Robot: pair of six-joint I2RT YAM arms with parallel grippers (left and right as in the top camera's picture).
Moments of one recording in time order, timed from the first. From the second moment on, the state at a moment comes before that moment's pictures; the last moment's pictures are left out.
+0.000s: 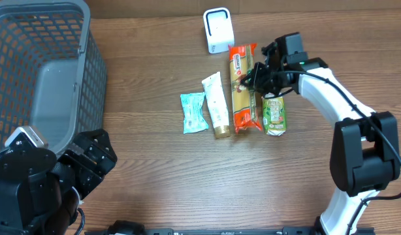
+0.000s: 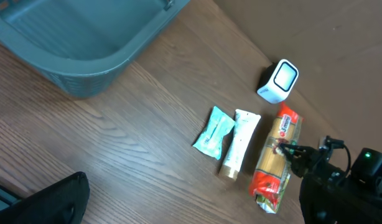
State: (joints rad) left arm -0.19 0.99 1.89 -1.69 -0.21 -0.91; right arm 0.21 1.98 1.44 -0.52 -0.57 0.51
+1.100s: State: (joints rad) left arm -0.19 0.99 1.89 -1.69 -0.21 -0.91; right arm 0.30 2.20 1.44 0.57 -0.39 0.88
